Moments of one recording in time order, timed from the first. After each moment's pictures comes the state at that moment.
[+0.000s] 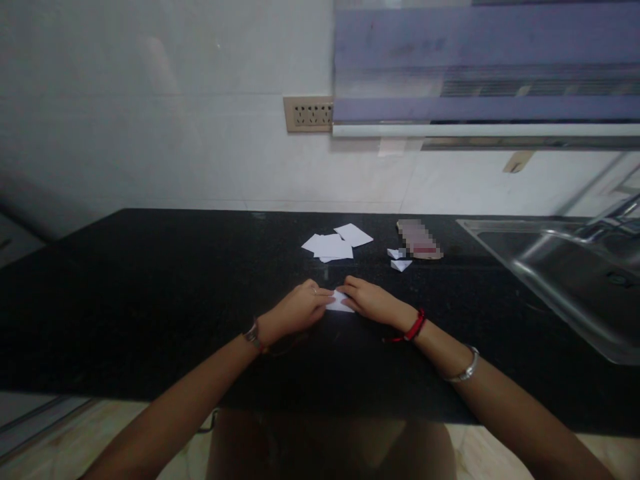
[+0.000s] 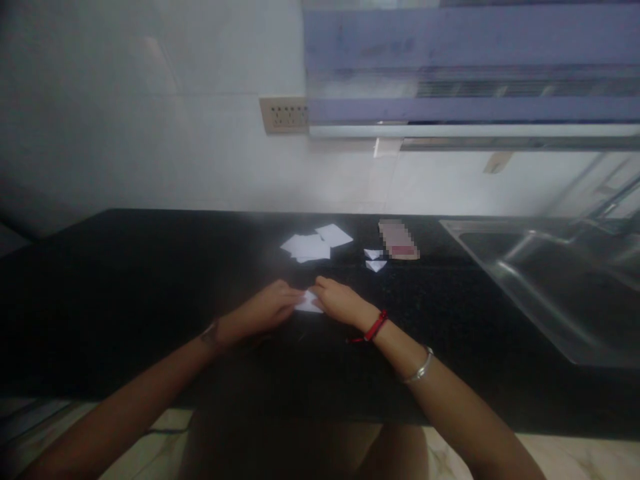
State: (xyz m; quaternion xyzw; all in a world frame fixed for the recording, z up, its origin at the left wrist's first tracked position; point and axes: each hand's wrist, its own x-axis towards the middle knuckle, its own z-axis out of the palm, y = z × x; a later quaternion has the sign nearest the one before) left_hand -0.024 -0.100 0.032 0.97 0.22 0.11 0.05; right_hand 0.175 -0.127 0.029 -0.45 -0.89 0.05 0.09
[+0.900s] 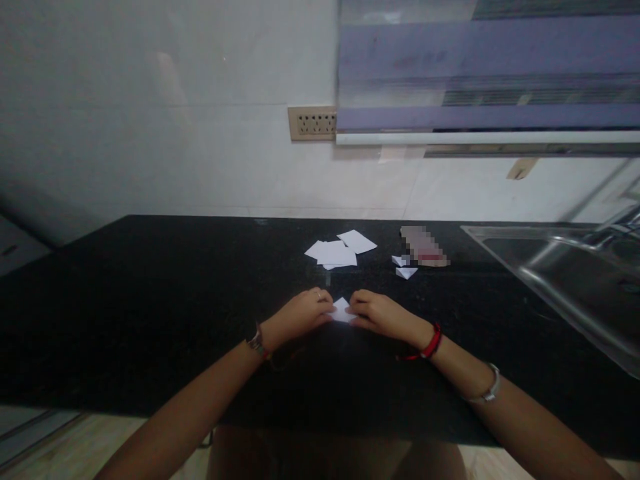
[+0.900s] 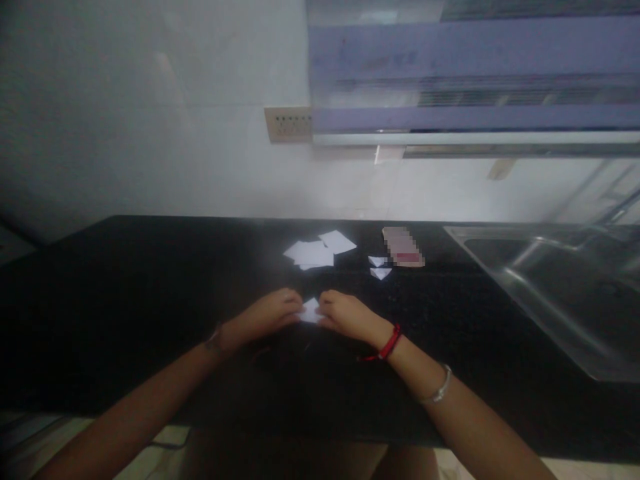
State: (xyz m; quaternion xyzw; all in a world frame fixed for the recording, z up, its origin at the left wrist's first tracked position) left_hand -0.027 -0.088 0.026 0.97 0.22 0.10 0.05; right_hand 0.182 -0.135 0.033 -0.40 -0.91 0.08 0.11
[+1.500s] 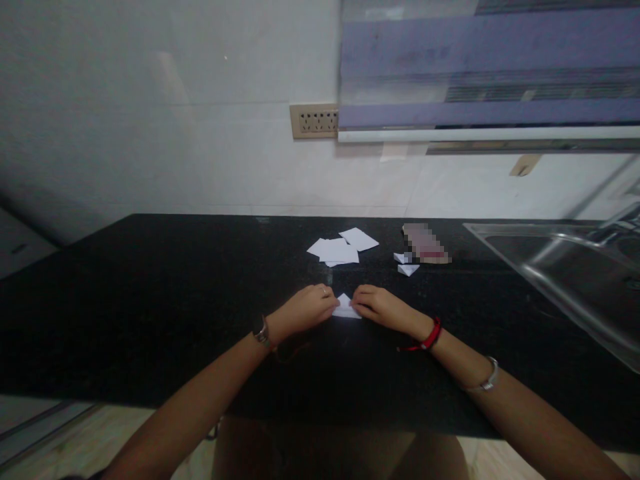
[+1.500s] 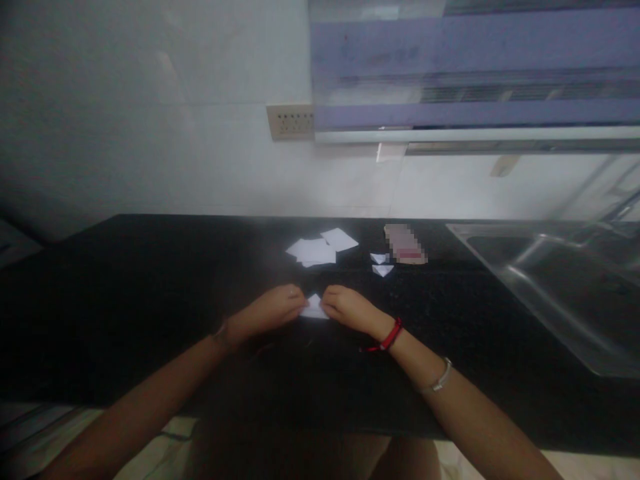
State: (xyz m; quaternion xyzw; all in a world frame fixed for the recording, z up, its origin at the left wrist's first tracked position) left_hand -0.023 -0.087 0.026 0.97 0.21 0.09 0.00; right_hand 0.181 -0.130 0.032 -0.40 -0.90 0.10 0.15
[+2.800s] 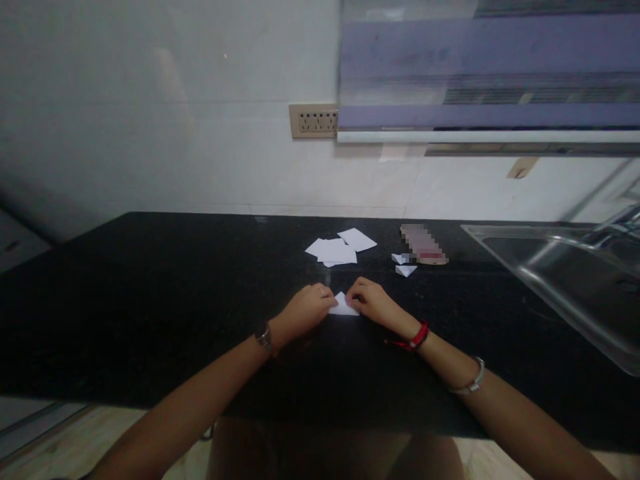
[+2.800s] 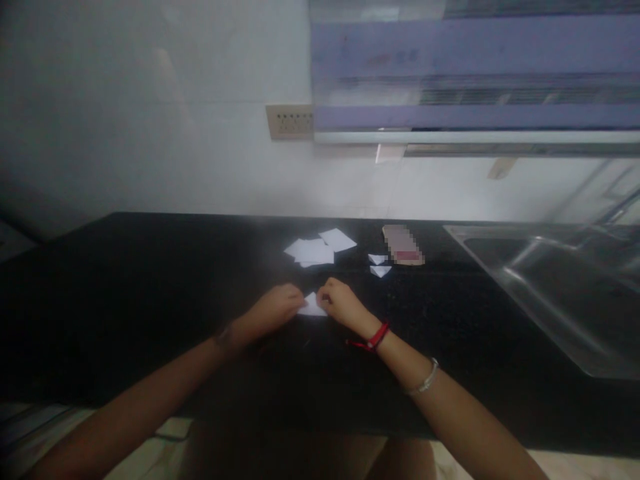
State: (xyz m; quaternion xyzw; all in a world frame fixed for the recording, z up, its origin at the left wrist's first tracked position) left_hand -0.017 -0.090 0.019 0.96 0.26 0.09 0.01; right_hand 0.169 -0.122 0.026 -0.52 -0.82 0.13 0.21
